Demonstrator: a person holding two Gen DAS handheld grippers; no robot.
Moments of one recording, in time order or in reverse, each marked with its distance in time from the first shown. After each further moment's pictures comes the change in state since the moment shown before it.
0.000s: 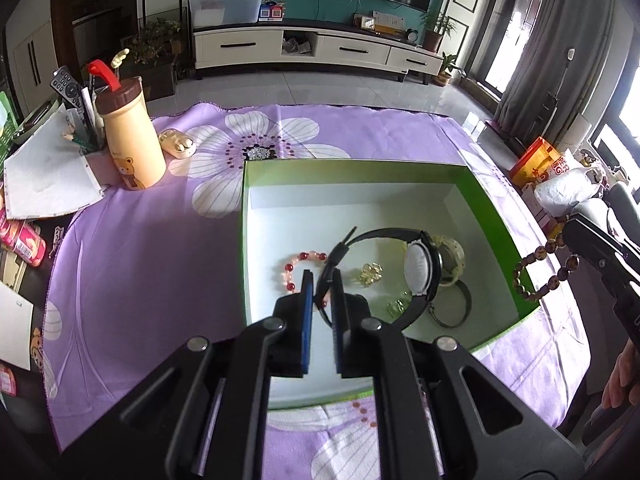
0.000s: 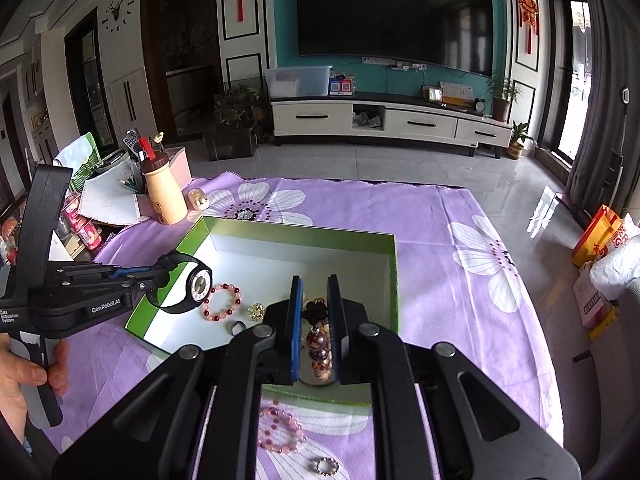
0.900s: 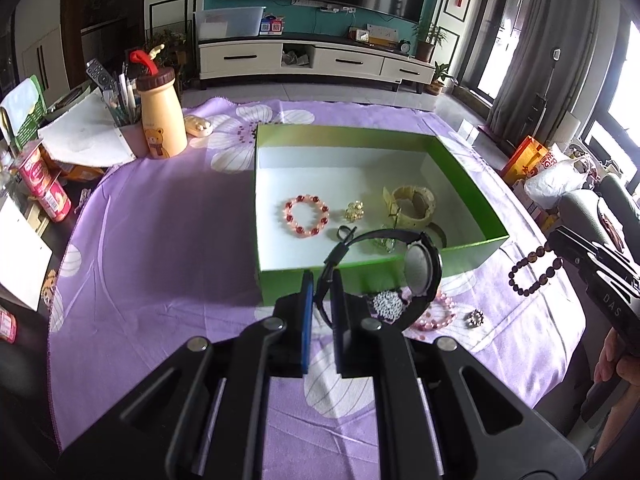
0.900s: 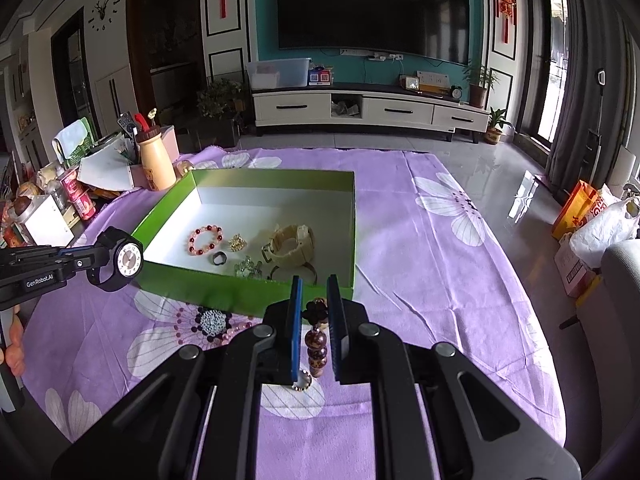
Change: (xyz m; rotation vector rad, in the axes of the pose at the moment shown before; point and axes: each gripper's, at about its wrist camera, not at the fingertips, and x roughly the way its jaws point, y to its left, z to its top) left arm -0.069 -0.009 -0.086 0.011 -0.070 -0.006; right arm -0.056 -0.016 -0.083 0.030 0.005 -0.065
